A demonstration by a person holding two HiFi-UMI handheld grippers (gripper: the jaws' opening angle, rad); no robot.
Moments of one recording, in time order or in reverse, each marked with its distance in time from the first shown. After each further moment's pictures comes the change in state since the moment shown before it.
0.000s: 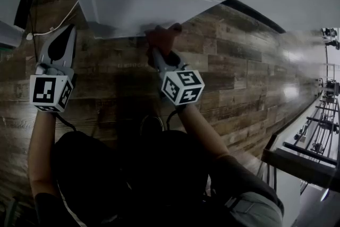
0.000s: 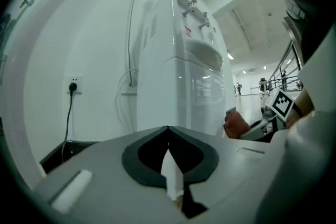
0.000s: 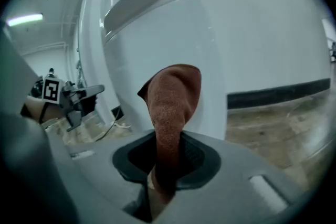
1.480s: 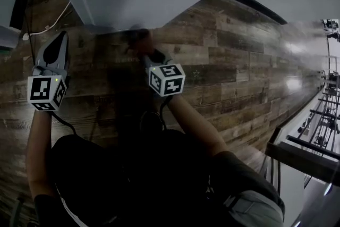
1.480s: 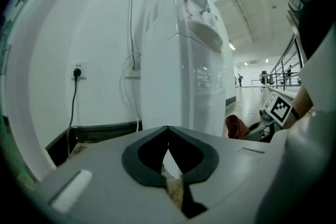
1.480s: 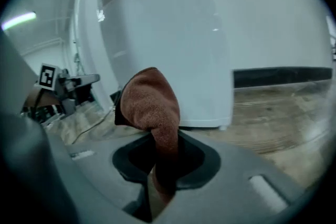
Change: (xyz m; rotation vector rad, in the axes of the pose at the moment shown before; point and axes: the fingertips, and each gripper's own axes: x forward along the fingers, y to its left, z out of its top) left arm -0.012 0.010 -0.054 0.013 0.121 0.009; right arm 0.033 0.001 -0.080 0.005 0.124 0.008
